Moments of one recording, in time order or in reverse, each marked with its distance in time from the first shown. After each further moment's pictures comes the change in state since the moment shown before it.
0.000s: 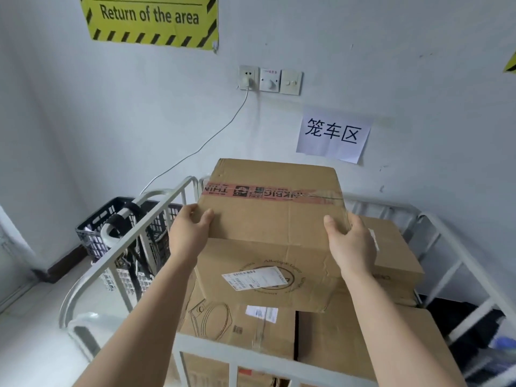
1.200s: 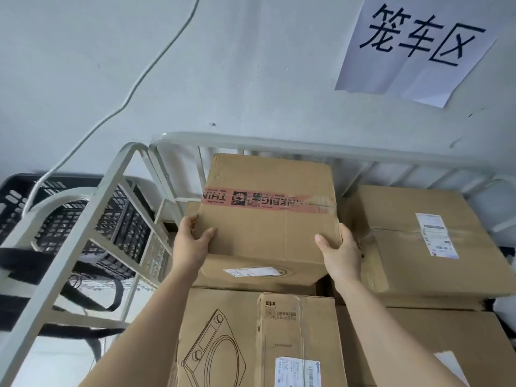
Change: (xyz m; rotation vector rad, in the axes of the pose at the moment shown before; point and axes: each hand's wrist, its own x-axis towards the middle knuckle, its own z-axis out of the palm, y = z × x) left_hand 0.324 -0.192 0.218 -0.002 -0.354 -0.283; right_hand 0.222 0.098 0.329 -0.054 -0.181 0.460
